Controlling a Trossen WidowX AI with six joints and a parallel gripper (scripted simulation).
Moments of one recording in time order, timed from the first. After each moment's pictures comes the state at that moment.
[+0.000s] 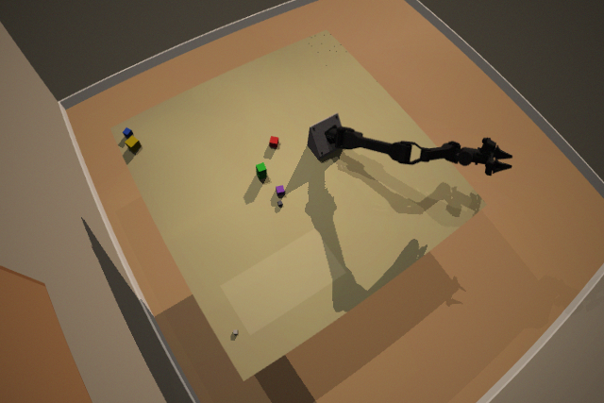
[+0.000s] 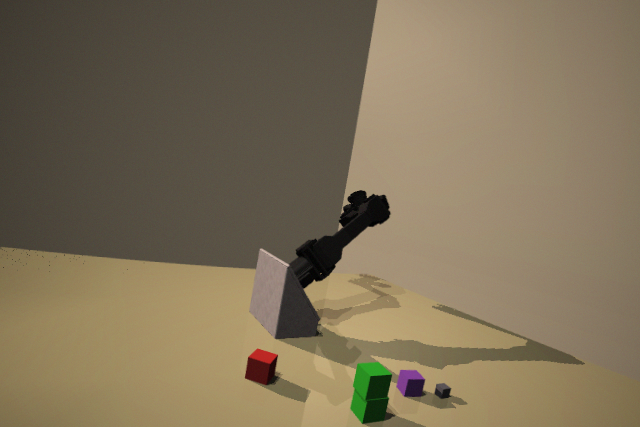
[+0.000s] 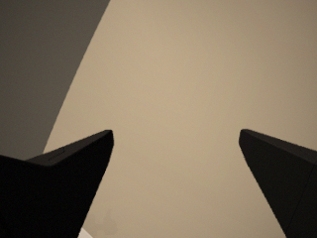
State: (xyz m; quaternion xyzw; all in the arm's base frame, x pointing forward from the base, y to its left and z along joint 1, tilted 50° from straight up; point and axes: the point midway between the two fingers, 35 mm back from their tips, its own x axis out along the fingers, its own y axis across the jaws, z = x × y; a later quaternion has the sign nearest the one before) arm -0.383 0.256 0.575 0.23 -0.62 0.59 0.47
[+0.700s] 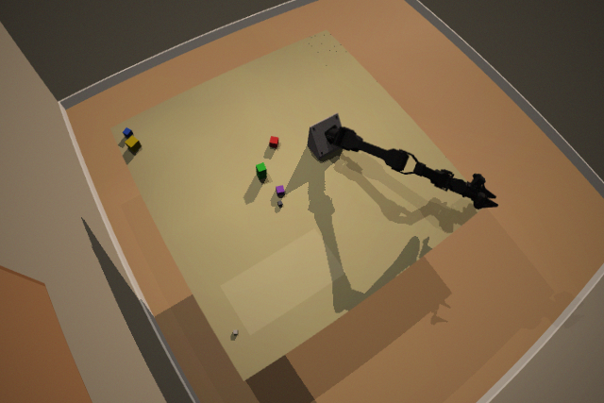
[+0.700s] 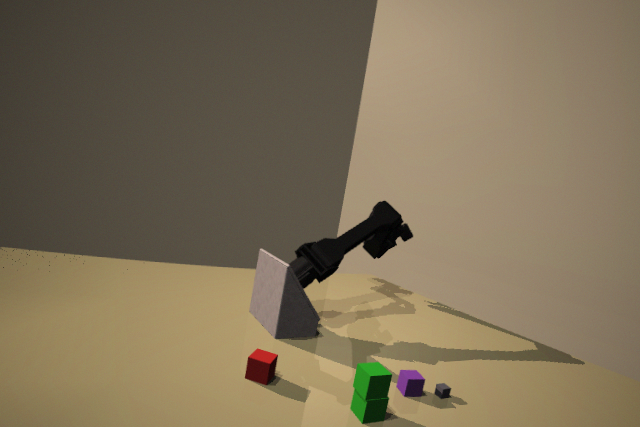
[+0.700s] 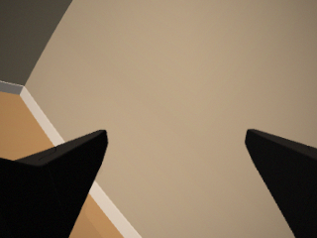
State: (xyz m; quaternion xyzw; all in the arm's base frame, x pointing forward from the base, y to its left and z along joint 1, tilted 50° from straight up) arm -0.276 0.380 0.561 0.07 -0.63 0.55 0.54
